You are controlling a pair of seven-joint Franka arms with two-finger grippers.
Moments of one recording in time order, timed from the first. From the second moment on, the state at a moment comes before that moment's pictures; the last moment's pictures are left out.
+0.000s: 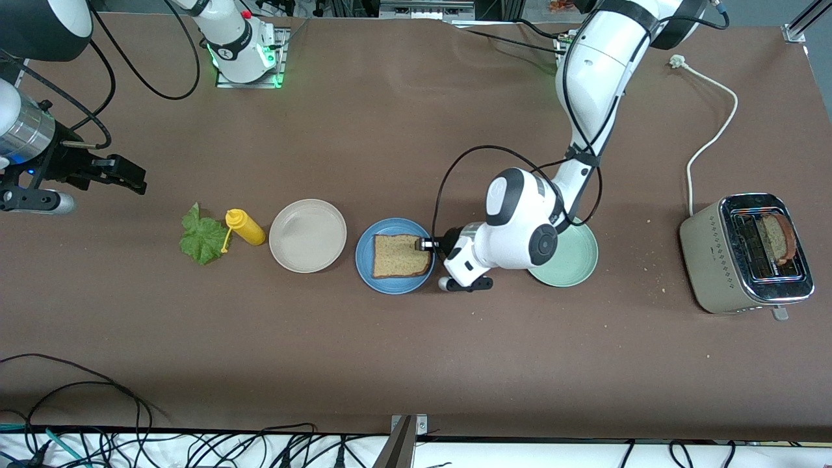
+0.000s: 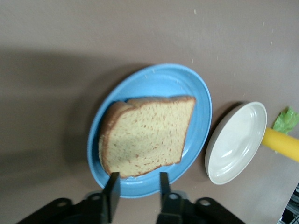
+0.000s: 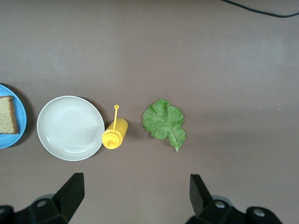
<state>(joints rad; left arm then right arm) -0.47 0.85 -0.06 -1.32 -0.75 2.14 -0.19 0.10 0.14 -0.02 -1.50 -0.04 1.60 0.14</state>
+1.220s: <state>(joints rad) -0.15 0.31 -0.03 -1.68 -0.42 2.00 0.18 0.10 0.14 -0.03 -1.49 -0.04 1.61 0.14</state>
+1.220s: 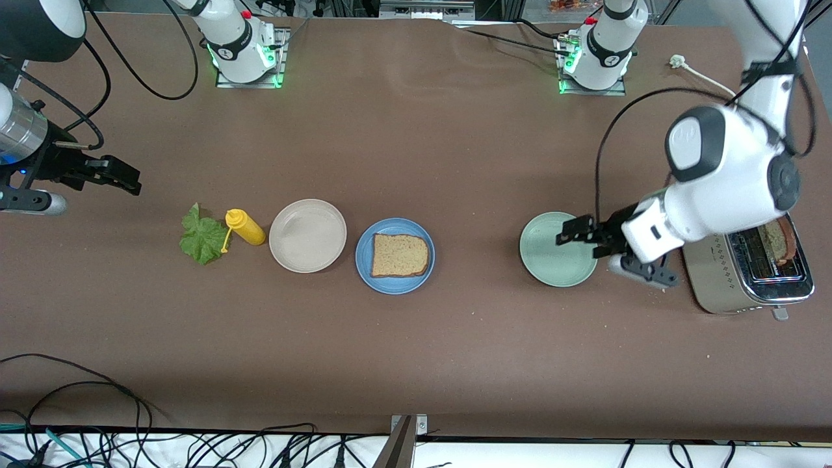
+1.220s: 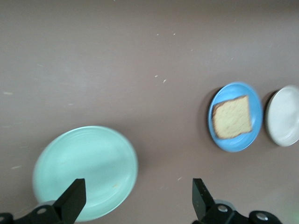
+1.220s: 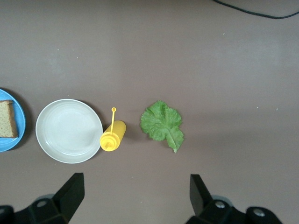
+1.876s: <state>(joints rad) -0.07 0.01 -0.03 -1.71 -0.05 1.71 0.19 0.04 0.28 -0.04 -1.51 -0.04 1.57 -0.08</state>
